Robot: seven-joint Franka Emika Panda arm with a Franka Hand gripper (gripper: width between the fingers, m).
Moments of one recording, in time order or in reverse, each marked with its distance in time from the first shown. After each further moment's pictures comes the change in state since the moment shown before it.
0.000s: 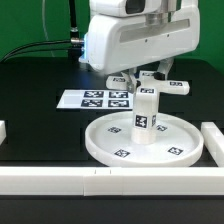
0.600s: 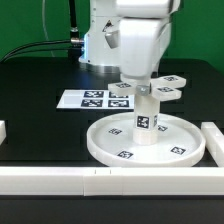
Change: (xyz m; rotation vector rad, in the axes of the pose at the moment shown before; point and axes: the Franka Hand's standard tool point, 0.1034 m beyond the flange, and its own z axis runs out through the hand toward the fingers) arm 0.000 -0.001 0.000 -0.006 -0.010 -0.446
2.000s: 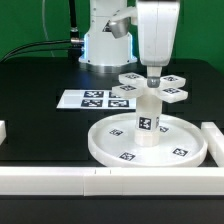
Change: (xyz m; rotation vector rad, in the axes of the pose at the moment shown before) arm 0.007 0.000 -0.013 -0.024 0.010 -0.456
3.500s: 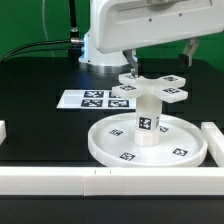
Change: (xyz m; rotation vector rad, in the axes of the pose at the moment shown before) arm 0.012 0.004 -0.018 0.090 0.052 1.092
